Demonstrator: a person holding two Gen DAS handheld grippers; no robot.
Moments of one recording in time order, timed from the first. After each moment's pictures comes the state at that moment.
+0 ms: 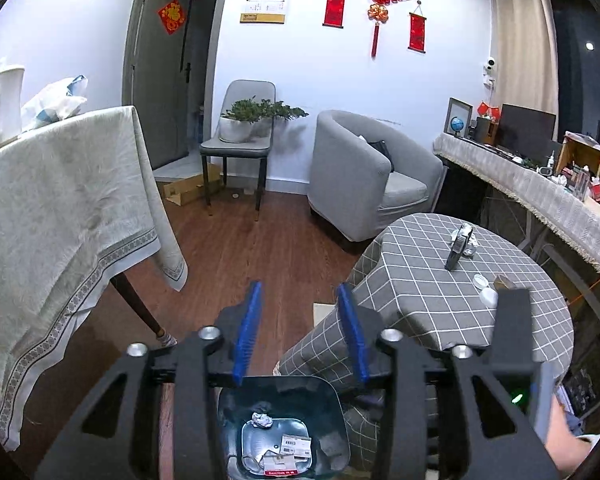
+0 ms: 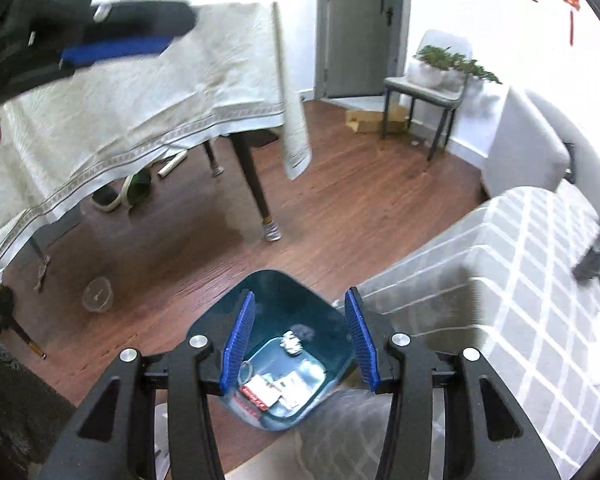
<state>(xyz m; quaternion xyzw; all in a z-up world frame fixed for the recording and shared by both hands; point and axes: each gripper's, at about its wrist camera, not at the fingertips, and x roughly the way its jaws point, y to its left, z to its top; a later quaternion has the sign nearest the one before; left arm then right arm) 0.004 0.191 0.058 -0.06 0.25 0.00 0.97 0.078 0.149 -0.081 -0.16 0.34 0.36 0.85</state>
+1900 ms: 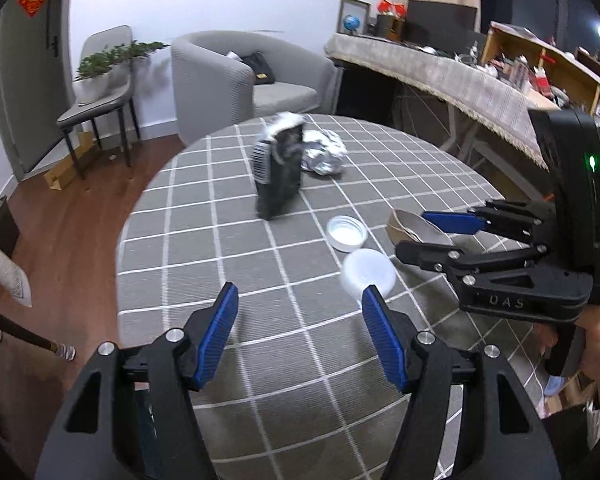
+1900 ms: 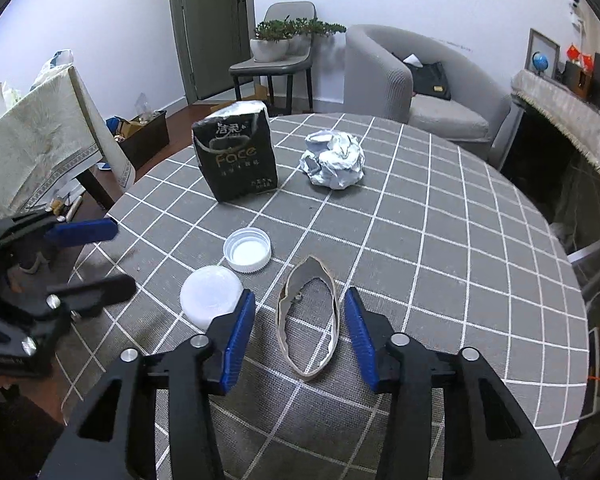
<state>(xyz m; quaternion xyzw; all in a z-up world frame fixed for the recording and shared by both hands) 0.138 -0.036 -0.020 0.02 0.38 -0.19 0.91 0.185 -0.118 -0.068 -0.07 0.39 0.20 0.90</state>
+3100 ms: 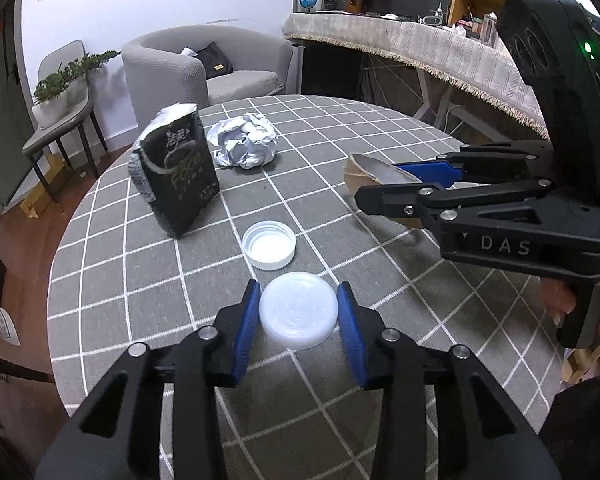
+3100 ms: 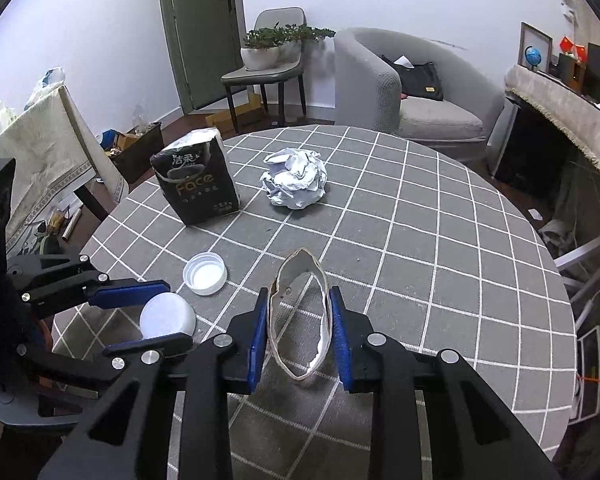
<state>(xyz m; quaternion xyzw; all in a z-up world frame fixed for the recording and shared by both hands) 0.158 -0.092 -0.035 0.07 0.39 -0.23 0.89 0.201 -0.146 -0.056 -0.05 0.38 0.19 0.90</state>
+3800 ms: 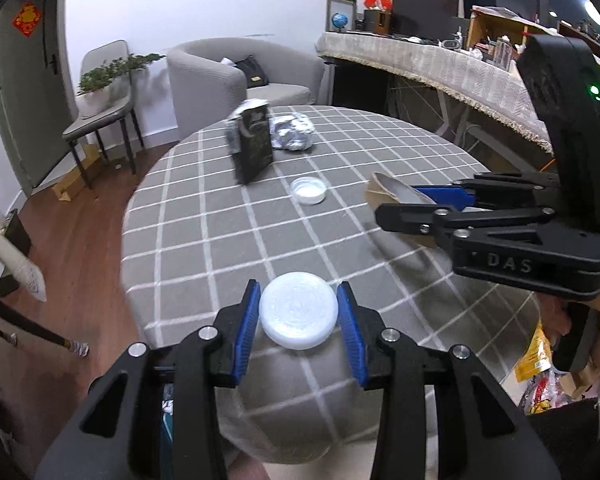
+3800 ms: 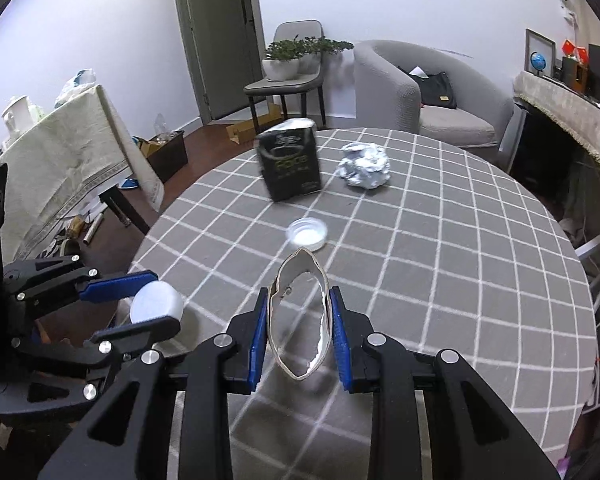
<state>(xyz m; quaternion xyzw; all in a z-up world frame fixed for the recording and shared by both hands) 0.078 -0.046 -0.020 0.05 0.37 -0.17 0.91 0.129 -0.109 -0.052 -0.04 0.36 0.22 0.91</state>
